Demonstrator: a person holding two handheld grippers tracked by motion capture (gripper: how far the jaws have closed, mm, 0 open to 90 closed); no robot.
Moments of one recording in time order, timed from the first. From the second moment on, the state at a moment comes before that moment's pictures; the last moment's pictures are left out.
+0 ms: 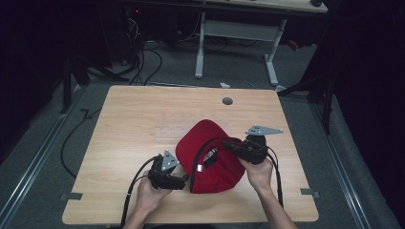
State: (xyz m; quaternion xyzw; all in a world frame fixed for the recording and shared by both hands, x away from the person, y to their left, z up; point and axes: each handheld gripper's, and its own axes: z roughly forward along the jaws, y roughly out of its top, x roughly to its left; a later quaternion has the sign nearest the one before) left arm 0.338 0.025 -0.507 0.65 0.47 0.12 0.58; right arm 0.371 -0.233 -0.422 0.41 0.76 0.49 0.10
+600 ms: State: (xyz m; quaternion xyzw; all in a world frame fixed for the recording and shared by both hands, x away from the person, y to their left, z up) left arm 0.333 0.027 -0.498 0.64 0.46 0.16 0.60; right arm 0.372 -0.230 -0.427 0.43 0.77 0.46 0.11
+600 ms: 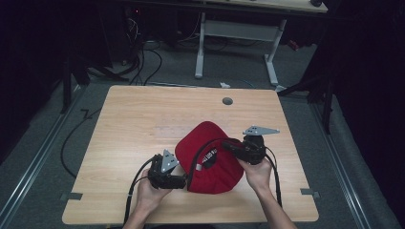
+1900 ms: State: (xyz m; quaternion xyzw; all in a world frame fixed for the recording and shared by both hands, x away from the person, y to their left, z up) left arm 0.324 0.007 -0.484 0.69 0.38 0.23 0.57; right arm 0.363 -0.231 -0.429 0.45 0.78 0.42 0.07
